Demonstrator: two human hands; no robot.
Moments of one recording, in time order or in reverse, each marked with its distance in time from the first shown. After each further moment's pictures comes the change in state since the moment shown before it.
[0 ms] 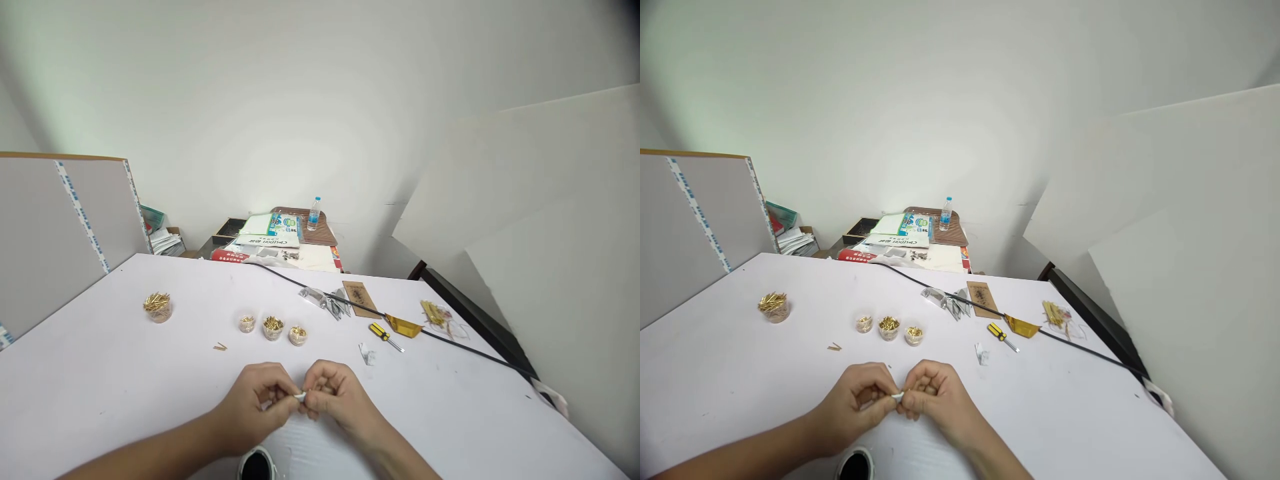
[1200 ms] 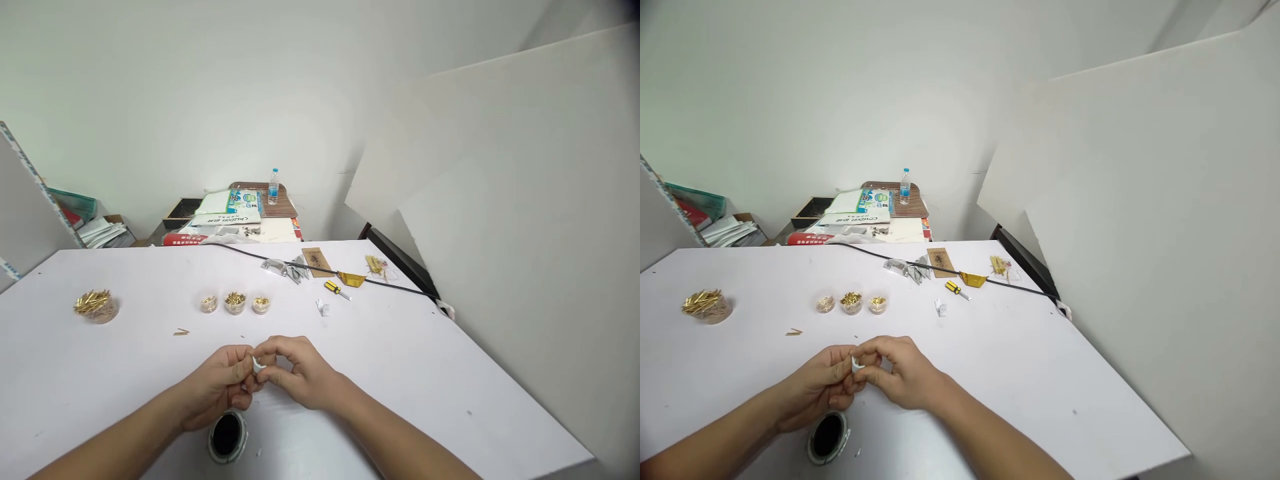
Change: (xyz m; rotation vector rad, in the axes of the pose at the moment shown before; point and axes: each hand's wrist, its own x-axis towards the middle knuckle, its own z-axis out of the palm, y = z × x) left_hand 0.007 -0.005 0.001 -0.827 -0.230 -0.688; right_hand -0.021 -0.014 0.009 -0.685 0.030 -0.525
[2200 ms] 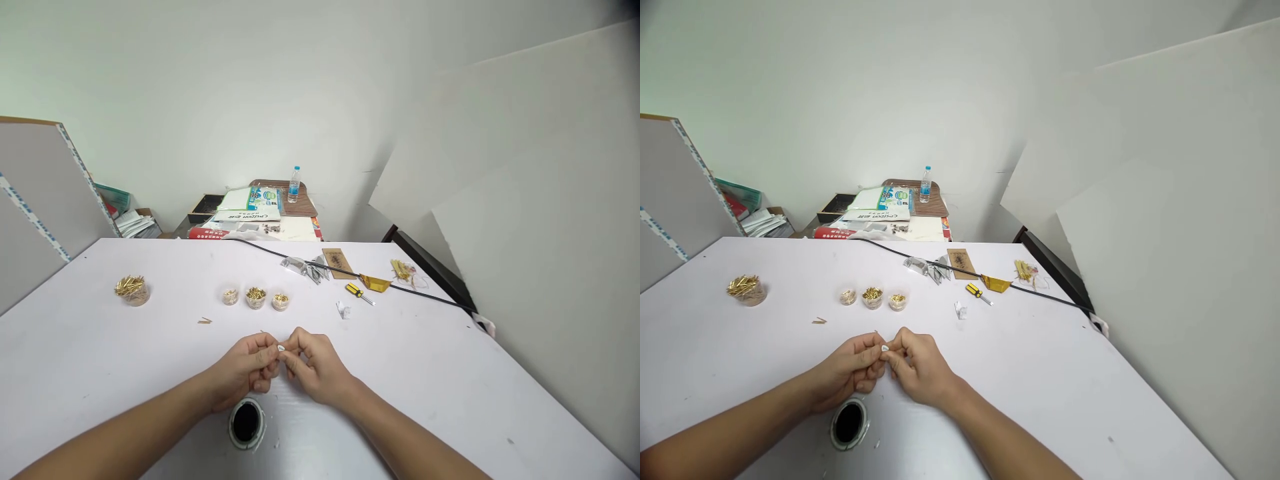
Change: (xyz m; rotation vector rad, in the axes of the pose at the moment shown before) left_hand 0.003 -0.003 0.001 0.035 0.101 0.065; right_hand -0.003 0.014 0.011 -0.054 0.034 0.194
